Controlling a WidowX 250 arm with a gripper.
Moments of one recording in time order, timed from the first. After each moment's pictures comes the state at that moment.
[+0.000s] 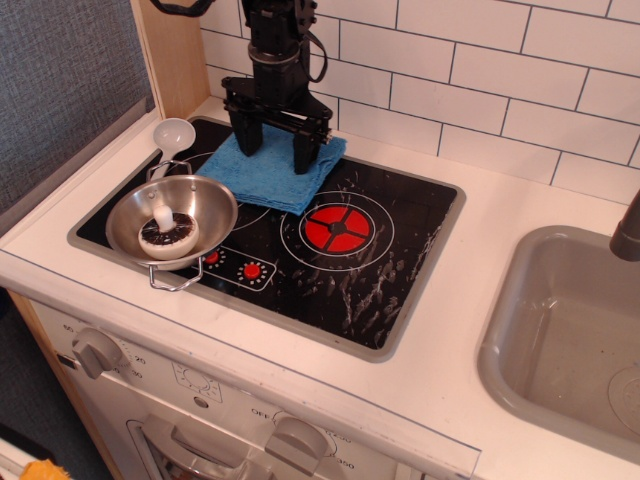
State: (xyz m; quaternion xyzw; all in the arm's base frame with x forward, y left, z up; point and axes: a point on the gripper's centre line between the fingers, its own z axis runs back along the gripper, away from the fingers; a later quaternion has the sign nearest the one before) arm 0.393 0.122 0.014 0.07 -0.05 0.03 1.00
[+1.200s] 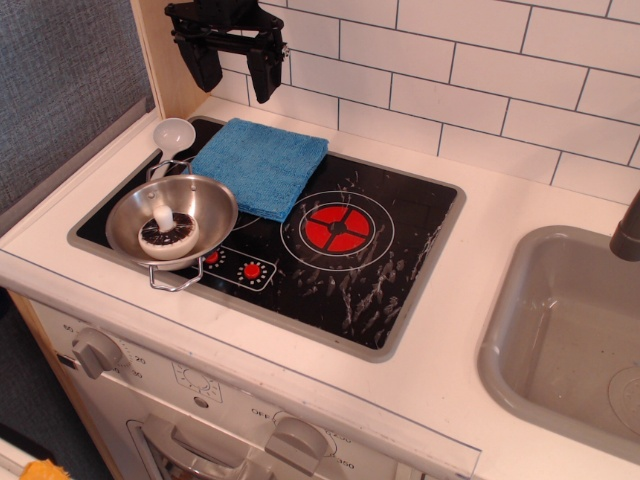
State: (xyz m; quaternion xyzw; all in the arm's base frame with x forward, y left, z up) arm 0.389 0.134 0.084 -0.01 -0.10 0.03 0.99
